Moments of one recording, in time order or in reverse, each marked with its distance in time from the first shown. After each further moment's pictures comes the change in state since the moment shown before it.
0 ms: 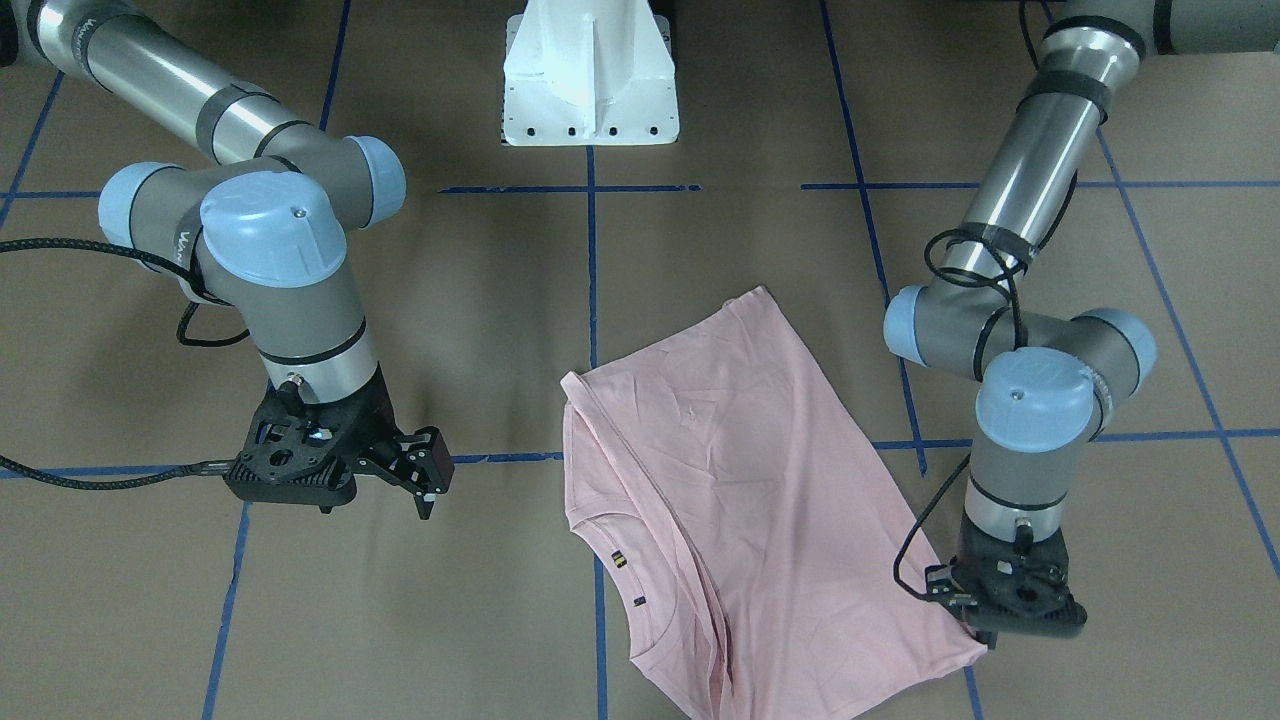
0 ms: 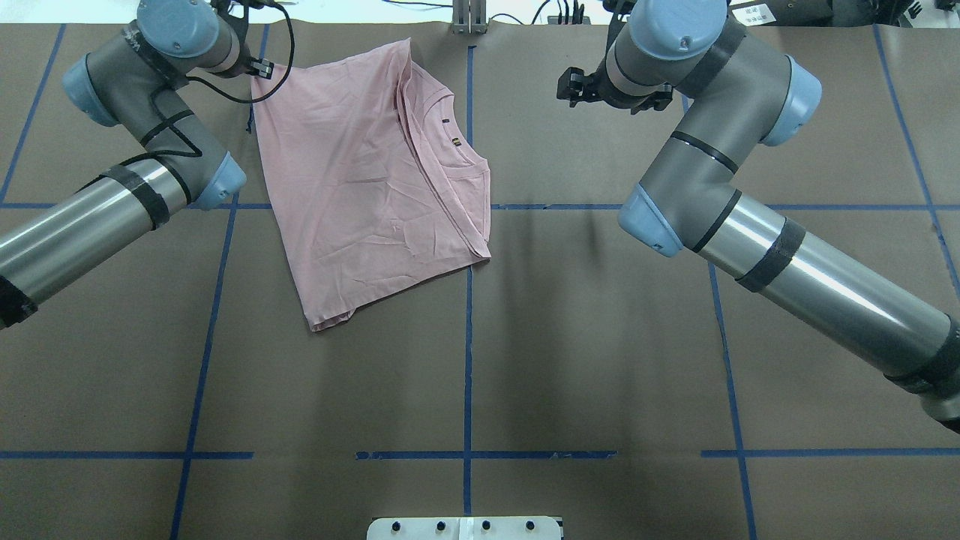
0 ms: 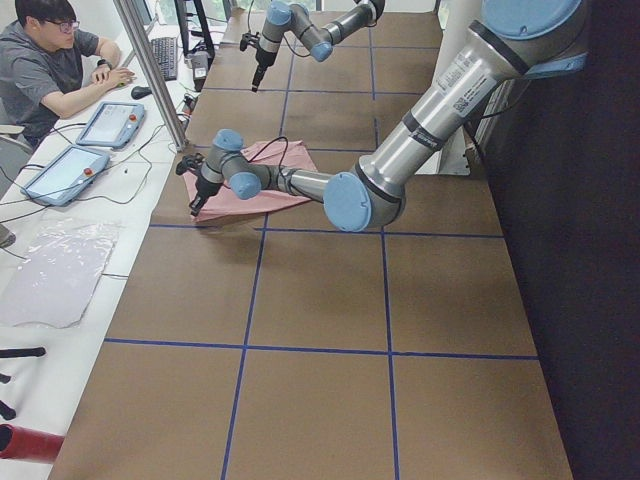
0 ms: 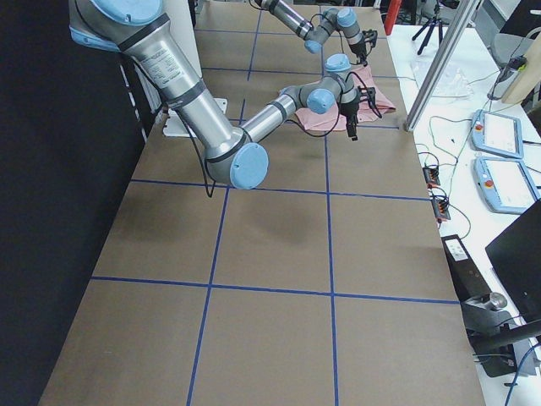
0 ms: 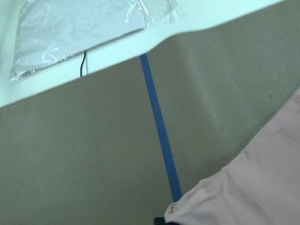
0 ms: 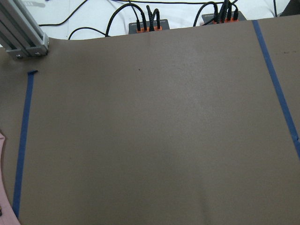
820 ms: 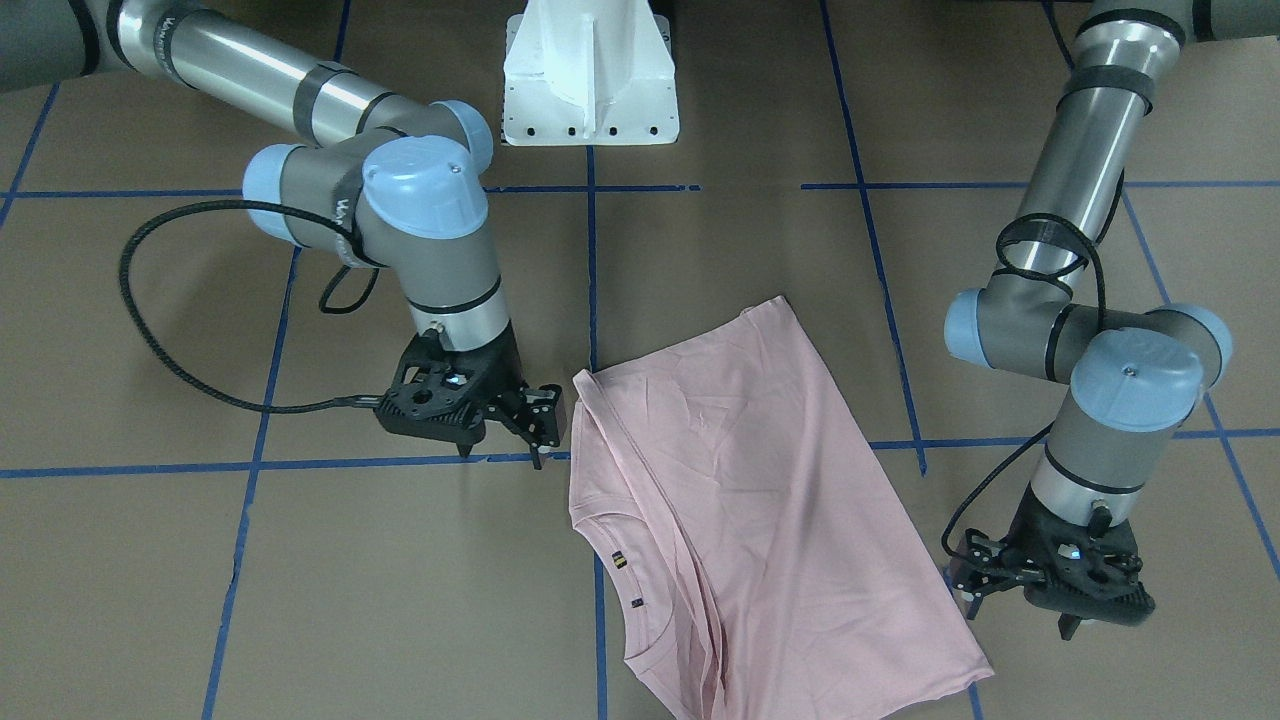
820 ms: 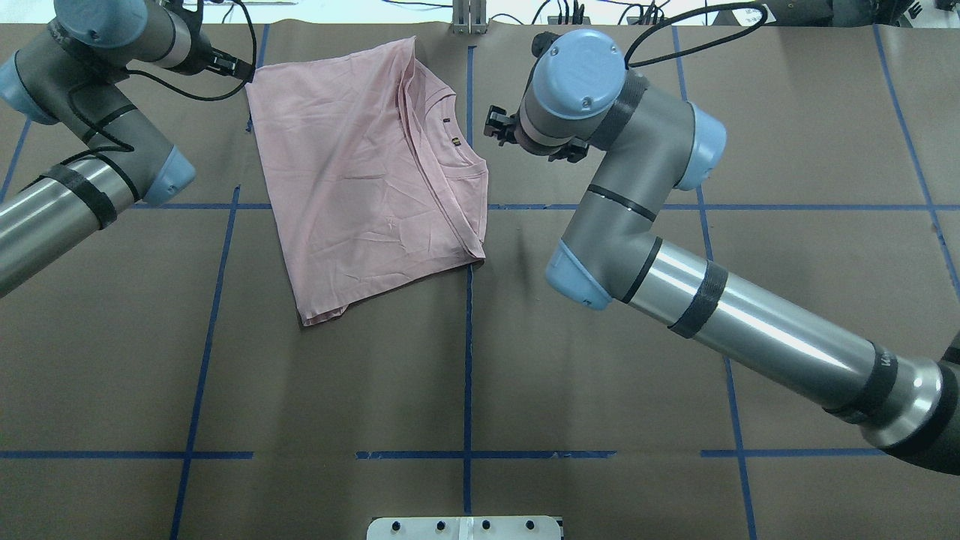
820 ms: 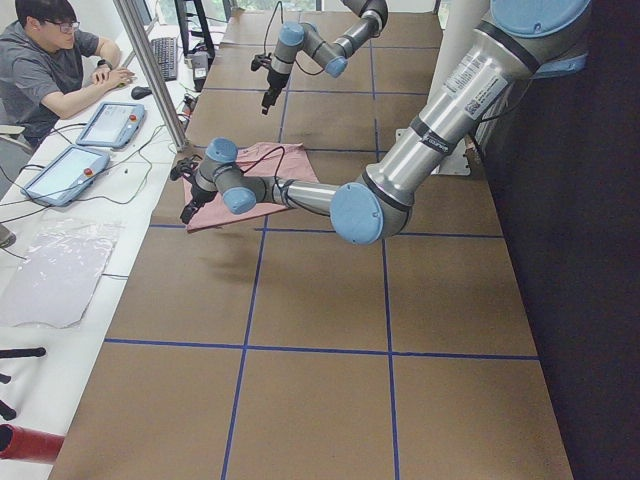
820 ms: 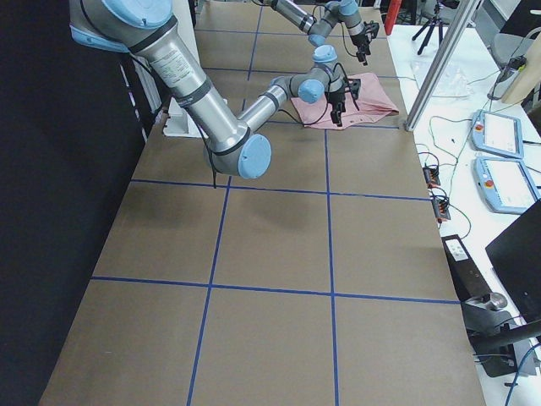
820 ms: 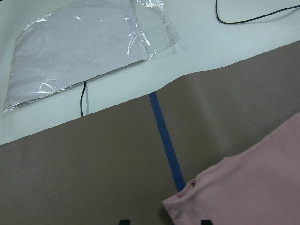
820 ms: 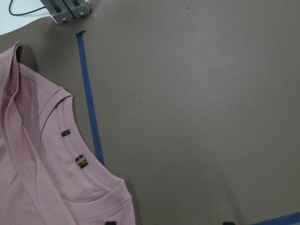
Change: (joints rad) left arm -0.061 0.126 -0.137 -0.092 -0.174 0.056; right arm -0.166 0.103 -0.045 0.000 -0.068 0.312
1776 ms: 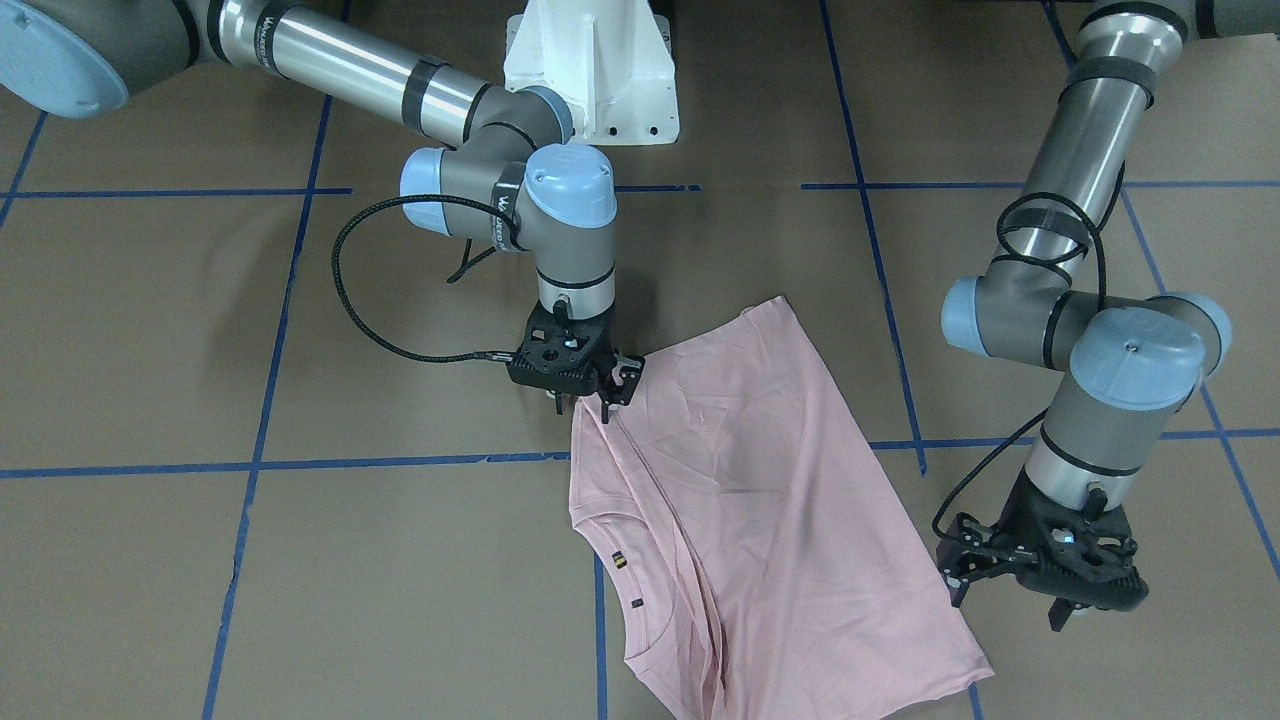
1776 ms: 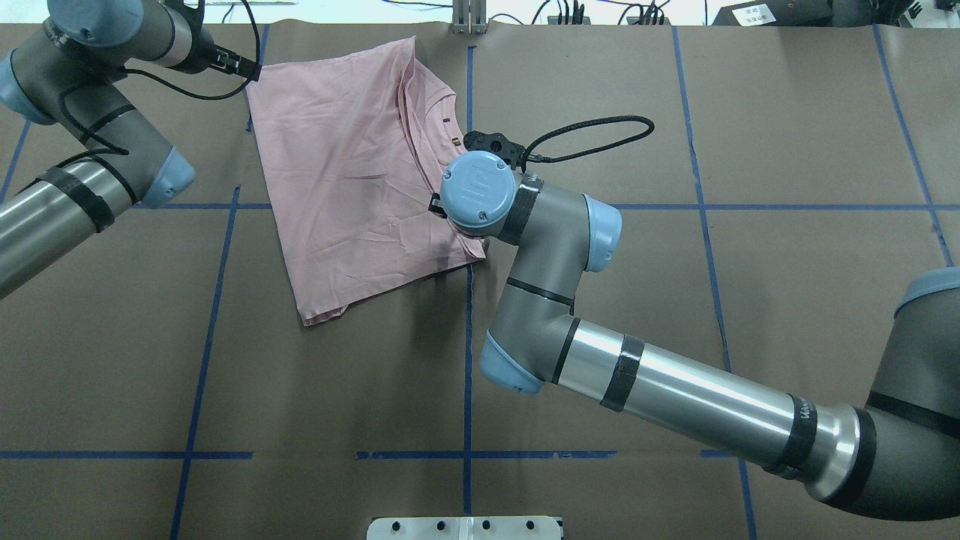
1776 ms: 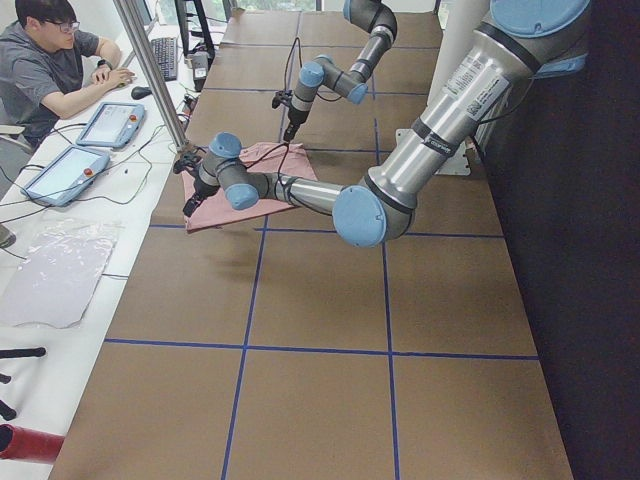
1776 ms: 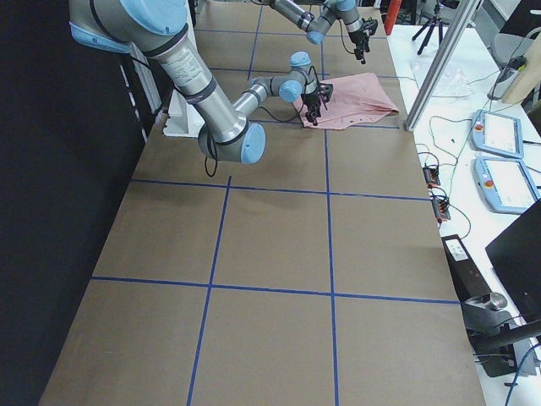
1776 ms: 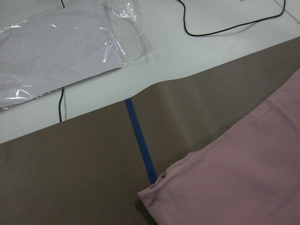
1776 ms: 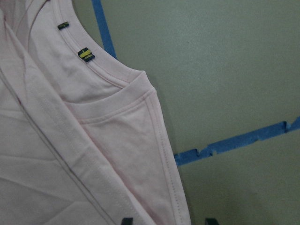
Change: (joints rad) left arm 0.005 0.013 -0.050 0.001 -0.008 -0.009; right arm -0.162 0.067 -0.132 0.004 -0.107 0.092
